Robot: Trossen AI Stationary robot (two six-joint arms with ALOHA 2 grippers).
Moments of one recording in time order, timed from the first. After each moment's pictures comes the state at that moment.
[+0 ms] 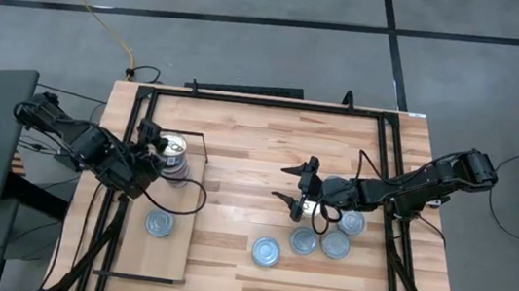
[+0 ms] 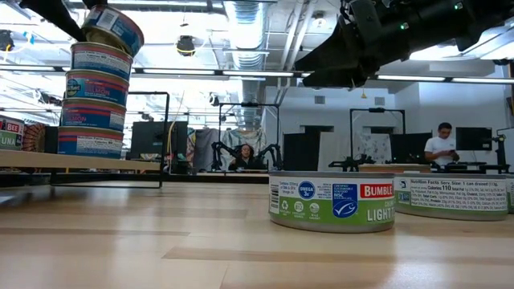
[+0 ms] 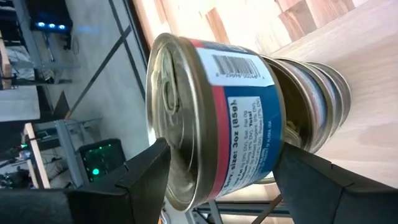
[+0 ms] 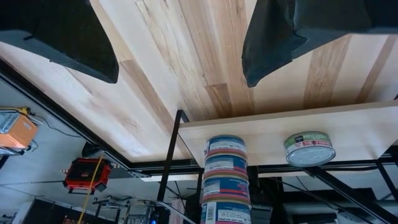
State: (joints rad) left arm -0.50 1.04 1.25 -1.57 -0.75 0.05; right arm 0.20 1.36 0.60 0.48 0.47 0.09
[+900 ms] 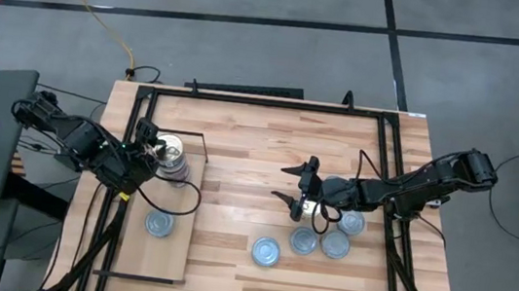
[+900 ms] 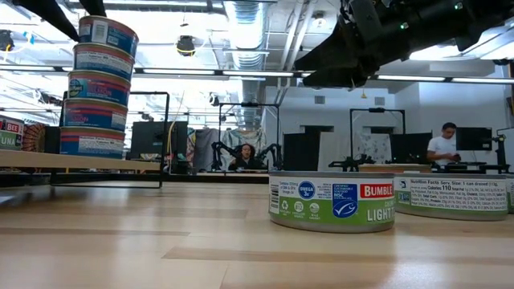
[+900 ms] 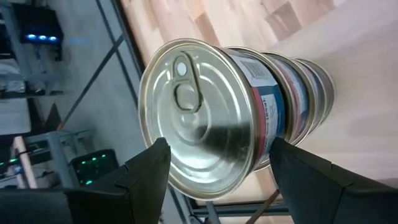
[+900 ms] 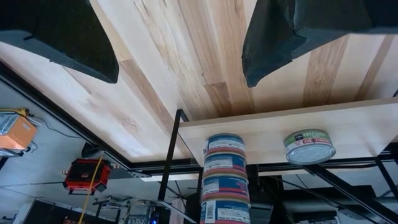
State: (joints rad) left arm -0.50 0.99 1.25 -1.57 -0.72 0.09; right arm 0.20 1.36 0.60 0.48 0.47 0.10
